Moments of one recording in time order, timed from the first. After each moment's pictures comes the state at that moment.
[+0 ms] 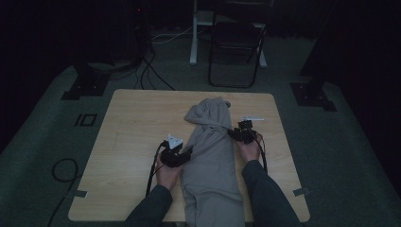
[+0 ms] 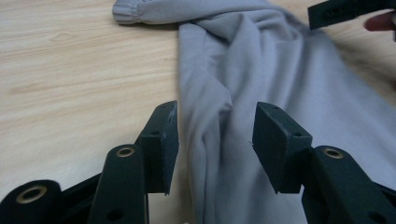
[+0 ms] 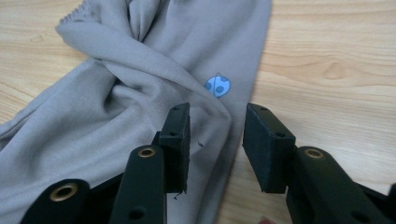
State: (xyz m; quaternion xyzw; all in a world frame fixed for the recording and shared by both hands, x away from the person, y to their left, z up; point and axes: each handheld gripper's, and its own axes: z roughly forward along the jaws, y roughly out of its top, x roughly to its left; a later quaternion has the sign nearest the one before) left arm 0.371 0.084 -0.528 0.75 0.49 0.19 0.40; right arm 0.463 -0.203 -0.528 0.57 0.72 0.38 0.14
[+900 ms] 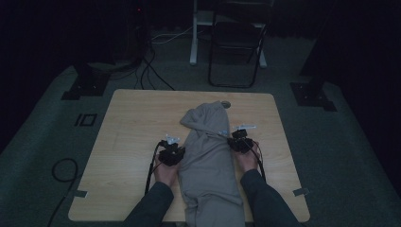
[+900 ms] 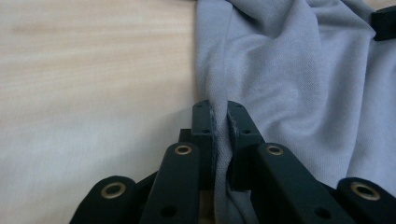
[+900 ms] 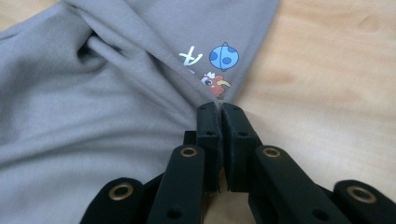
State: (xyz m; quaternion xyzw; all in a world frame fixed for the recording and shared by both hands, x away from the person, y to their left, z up) left arm 0.363 0.105 -0.542 0.75 0.53 0.15 0.37; right arm 0.422 -0.184 -0.535 0.53 0.77 0.32 0.16
